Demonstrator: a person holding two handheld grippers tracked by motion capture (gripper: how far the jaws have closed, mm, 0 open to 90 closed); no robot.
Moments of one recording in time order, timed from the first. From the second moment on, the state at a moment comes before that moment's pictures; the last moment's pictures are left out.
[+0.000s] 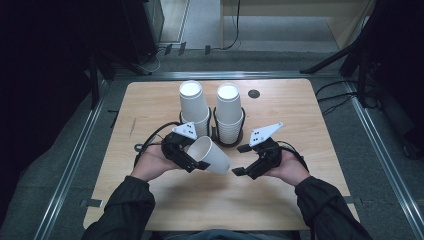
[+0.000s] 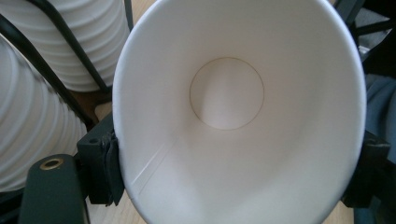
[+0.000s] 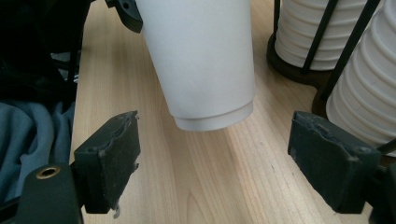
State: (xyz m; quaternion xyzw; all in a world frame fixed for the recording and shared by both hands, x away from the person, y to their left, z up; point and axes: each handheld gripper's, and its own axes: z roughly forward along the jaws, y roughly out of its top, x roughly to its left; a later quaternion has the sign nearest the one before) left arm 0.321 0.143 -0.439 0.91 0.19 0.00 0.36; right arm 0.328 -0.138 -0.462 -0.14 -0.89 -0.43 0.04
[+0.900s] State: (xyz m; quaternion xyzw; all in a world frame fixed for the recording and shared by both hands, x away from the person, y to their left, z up) left arm 0.307 0.096 -0.424 0.94 0.12 0.02 0.32; right arm 0.318 -0.104 -0.478 -0.08 -0.91 -0.40 0.04
